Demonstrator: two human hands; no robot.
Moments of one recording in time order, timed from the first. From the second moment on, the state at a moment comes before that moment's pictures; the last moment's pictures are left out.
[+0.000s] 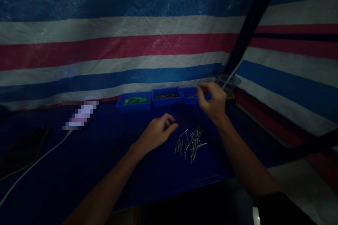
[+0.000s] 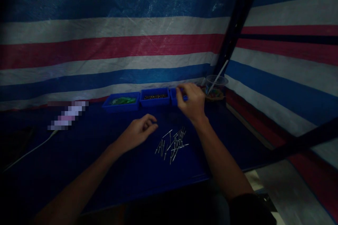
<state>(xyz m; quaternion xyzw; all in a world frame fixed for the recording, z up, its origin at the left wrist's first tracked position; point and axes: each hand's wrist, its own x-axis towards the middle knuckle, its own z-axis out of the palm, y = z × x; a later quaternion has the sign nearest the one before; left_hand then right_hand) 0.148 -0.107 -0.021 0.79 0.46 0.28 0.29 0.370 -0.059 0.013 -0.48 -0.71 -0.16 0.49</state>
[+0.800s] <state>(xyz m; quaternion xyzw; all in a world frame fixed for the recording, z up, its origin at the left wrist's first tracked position) 0.160 -0.087 -0.041 0.78 0.51 0.30 0.21 0.346 -0.068 -0.011 -0.38 -0.87 0.16 0.27</state>
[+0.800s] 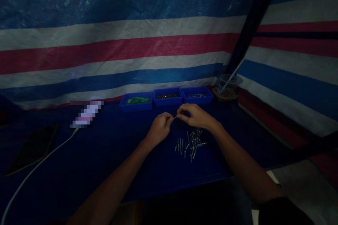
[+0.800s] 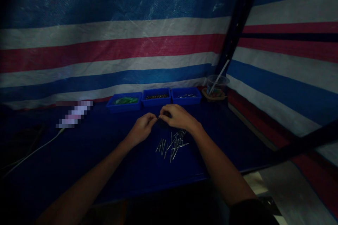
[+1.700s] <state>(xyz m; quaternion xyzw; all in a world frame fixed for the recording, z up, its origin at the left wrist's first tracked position) 0.139 -0.107 -0.014 0.84 0.51 0.12 0.13 0.339 -0.077 -0.011 -0.38 -0.89 0.15 0.22</state>
